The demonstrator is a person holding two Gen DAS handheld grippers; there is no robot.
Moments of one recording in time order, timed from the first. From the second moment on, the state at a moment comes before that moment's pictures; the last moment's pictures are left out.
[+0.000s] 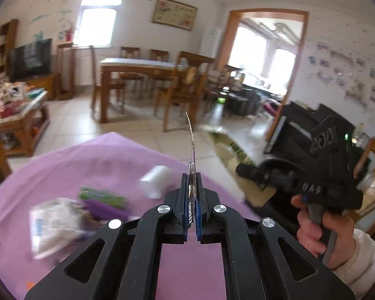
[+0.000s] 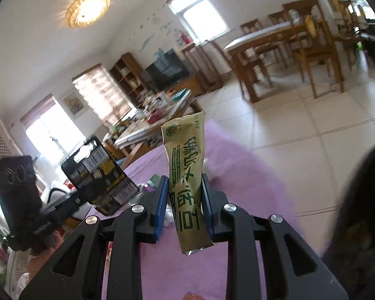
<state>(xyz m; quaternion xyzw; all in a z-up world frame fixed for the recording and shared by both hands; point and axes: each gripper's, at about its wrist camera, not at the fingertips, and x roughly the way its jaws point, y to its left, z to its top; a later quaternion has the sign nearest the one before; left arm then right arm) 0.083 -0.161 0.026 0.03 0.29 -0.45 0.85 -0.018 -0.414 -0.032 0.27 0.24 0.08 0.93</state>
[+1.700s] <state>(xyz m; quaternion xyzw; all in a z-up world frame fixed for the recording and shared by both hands) 0.125 -0.055 -0.015 -0.02 0.34 -0.22 0.91 -0.030 -0.402 -0.052 0.14 0.34 0.06 0.93</state>
